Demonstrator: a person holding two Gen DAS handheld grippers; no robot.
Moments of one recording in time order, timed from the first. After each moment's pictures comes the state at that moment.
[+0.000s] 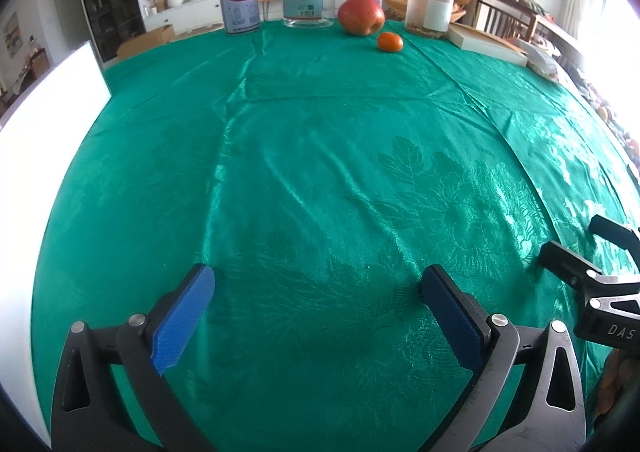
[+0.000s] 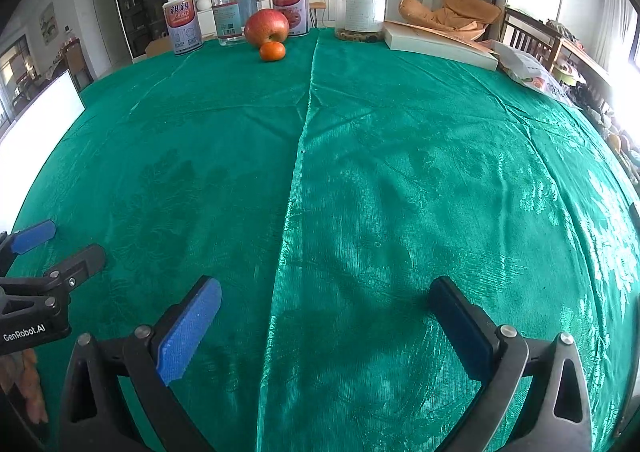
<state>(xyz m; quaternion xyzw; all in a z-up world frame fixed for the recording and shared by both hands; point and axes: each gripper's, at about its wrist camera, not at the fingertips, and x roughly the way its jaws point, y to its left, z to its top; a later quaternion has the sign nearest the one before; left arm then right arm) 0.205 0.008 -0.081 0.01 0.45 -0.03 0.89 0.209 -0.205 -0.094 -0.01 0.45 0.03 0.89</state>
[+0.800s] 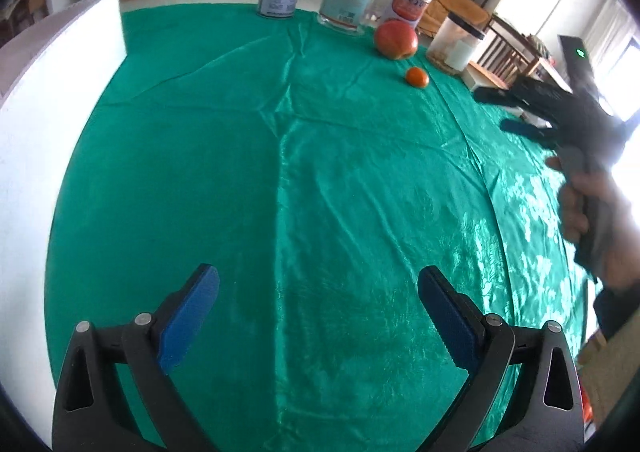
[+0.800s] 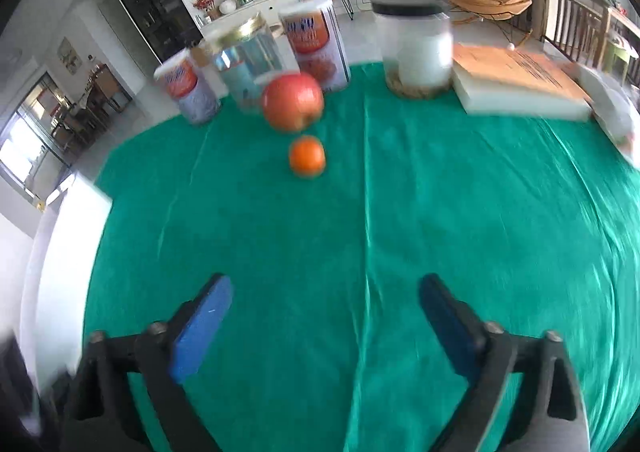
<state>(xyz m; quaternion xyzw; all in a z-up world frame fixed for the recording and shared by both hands) 0.224 0.083 -0.043 -0.12 0.50 -0.07 0.85 0.430 -0.195 -0.028 0.10 0.49 0.13 0.86</state>
